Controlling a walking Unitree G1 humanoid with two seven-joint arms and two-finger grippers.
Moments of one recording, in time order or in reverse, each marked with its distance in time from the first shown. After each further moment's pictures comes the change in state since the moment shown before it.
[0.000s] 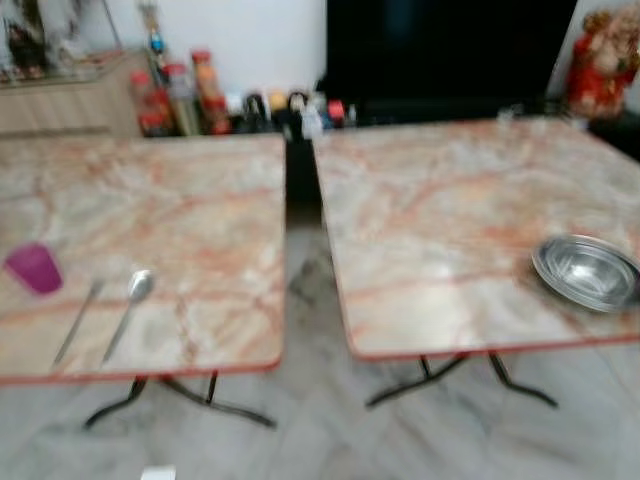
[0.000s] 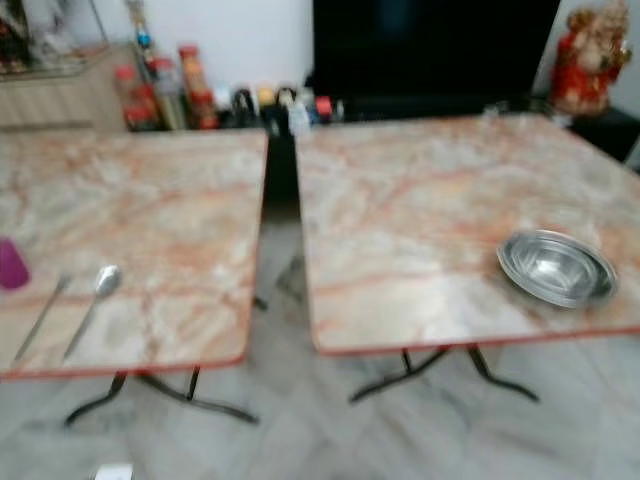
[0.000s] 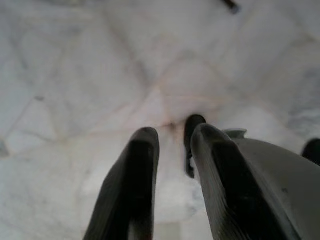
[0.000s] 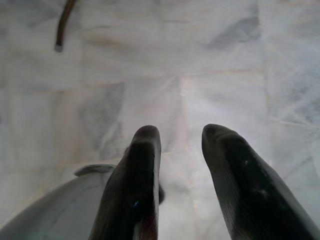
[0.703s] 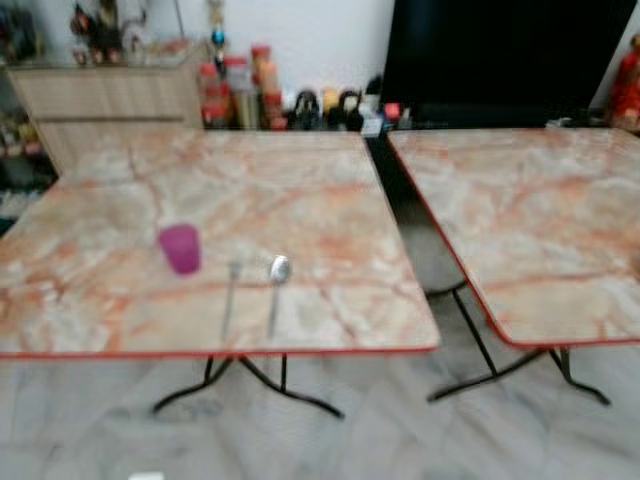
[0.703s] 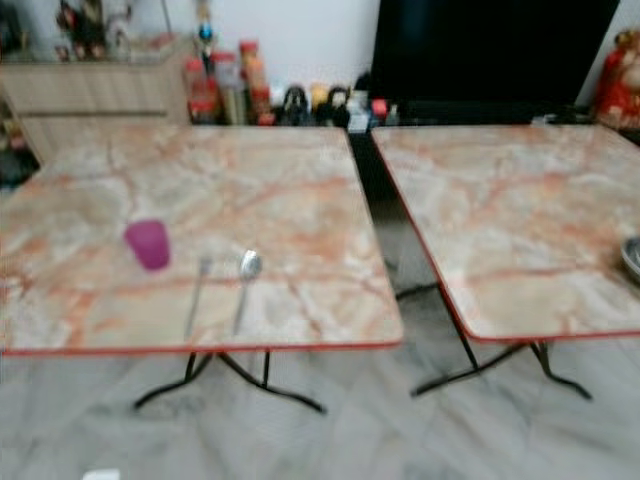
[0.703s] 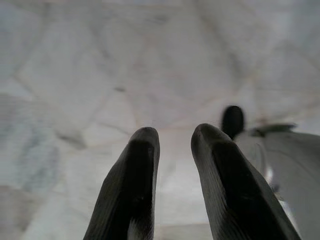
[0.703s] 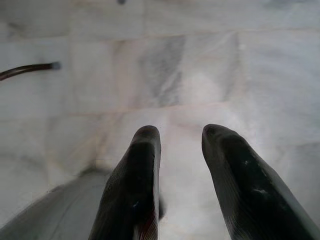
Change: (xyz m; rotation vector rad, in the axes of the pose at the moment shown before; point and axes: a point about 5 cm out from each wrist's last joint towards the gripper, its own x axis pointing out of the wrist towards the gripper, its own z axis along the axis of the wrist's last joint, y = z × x) left arm -0.004 0.019 -0.010 0.017 0.029 0.044; right arm 0.000 0.009 -0.004 -0.032 0.011 0.028
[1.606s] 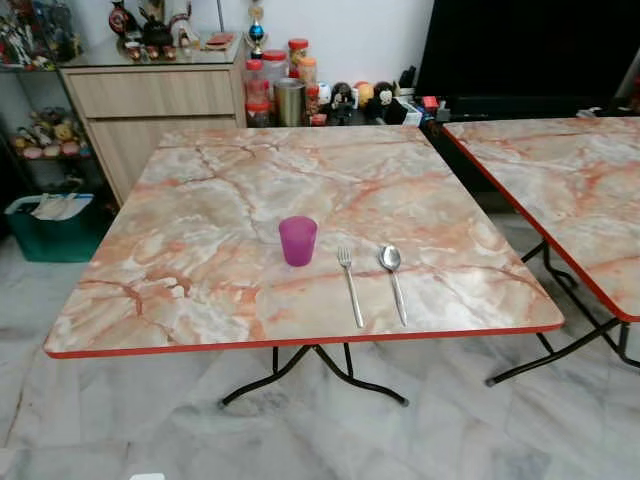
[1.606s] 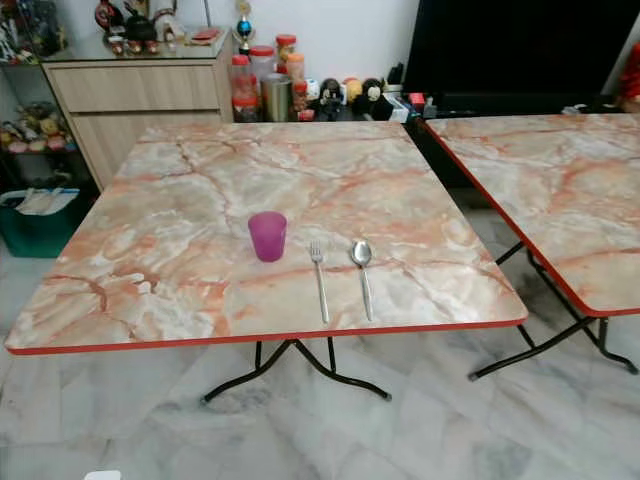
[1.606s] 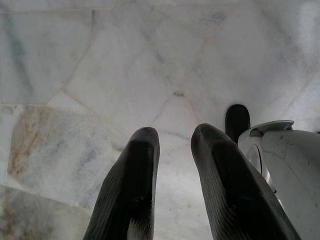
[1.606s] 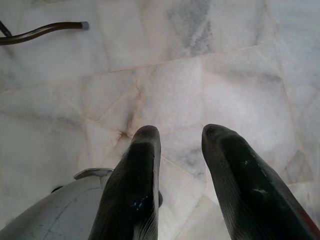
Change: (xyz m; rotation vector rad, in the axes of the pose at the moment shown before) left arm 0.001 -0.005 0.001 -0.001 -0.005 0.003; right arm 0.000 -0.001 0.000 0.017 -0.004 -0.005
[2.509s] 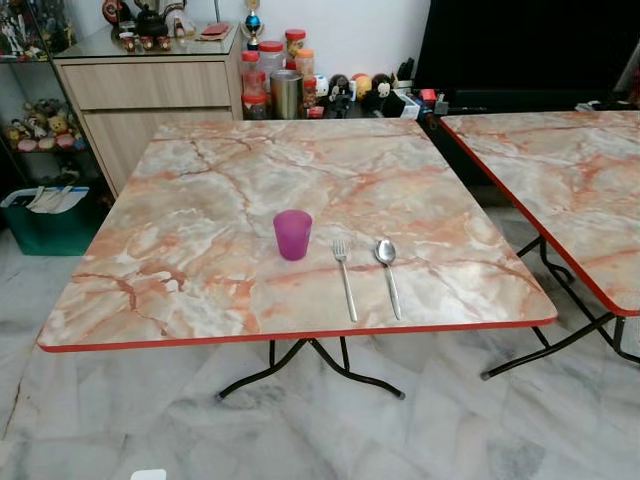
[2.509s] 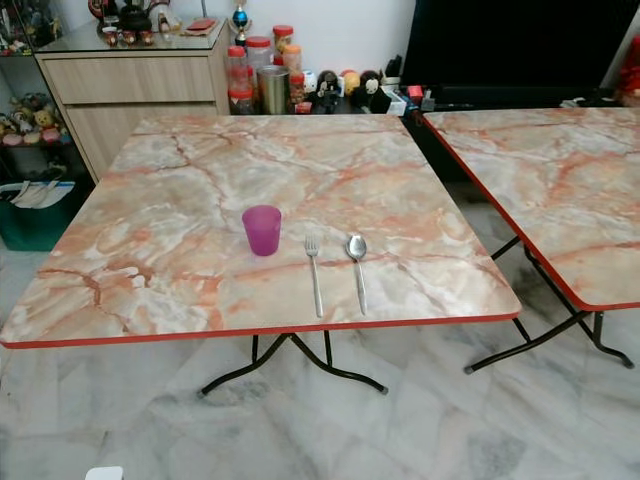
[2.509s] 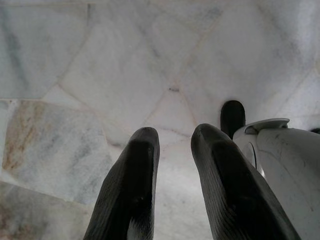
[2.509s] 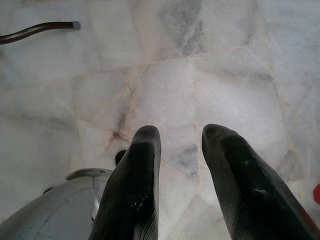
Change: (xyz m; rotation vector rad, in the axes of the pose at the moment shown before) left arm 0.001 -0.002 0.004 -0.006 -0.010 -0.004; right arm 0.000 -0.001 0.002 0.010 -0.009 -0.009
